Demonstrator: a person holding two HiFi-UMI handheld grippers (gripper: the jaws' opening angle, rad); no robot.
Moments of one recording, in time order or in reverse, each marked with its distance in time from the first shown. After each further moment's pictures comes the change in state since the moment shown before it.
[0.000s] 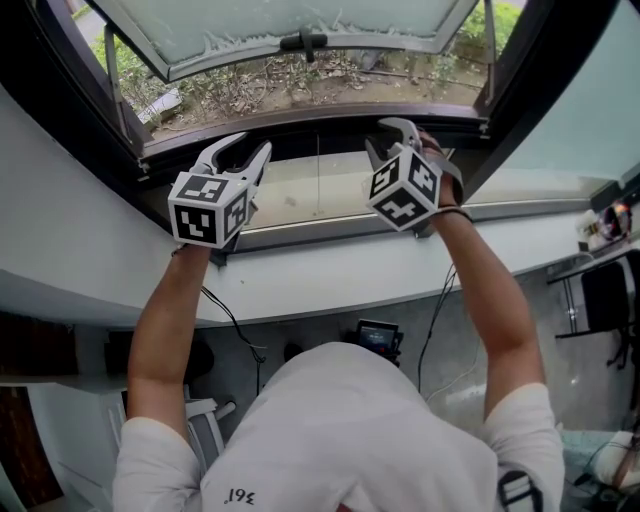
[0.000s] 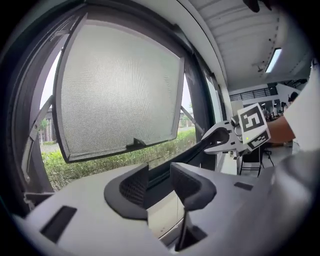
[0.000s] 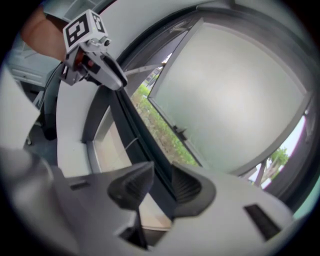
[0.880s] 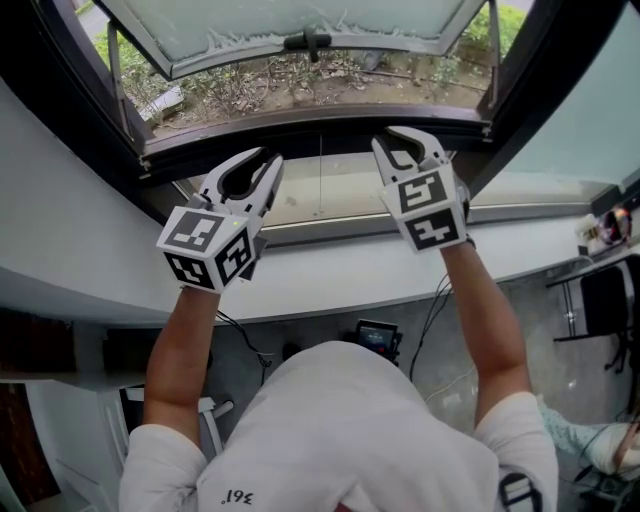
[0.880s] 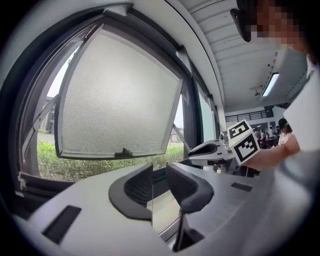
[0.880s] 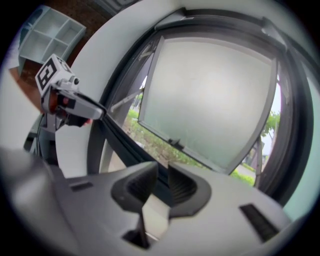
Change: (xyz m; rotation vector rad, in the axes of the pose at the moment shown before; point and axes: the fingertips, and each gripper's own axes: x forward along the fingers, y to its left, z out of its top) left arm -0.044 -0.049 0.032 -0.128 -0.167 -0.086; right arm -0.052 -0.008 0.027 0.345 -0.185 0.023
